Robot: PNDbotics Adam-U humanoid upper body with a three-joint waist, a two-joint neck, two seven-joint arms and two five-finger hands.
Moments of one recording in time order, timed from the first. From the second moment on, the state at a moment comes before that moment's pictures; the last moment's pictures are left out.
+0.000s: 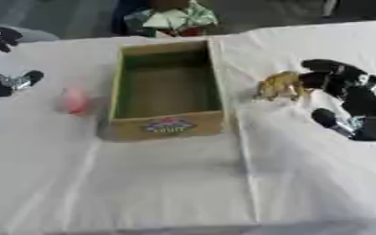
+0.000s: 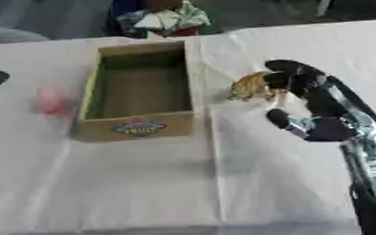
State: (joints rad) left arm -0.61 0.70 -0.13 -1.32 -0.52 -0.12 -0.19; right arm -0.21 -0.36 -0.07 -1.77 -0.10 -0.19 0.48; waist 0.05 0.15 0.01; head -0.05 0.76
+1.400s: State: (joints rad) left arm -0.74 0.51 -0.15 -0.93 -0.80 -0.18 -0.27; right arm -0.22 -0.36 -0.06 -1.77 -0.10 -0.20 0.50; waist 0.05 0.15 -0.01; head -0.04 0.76
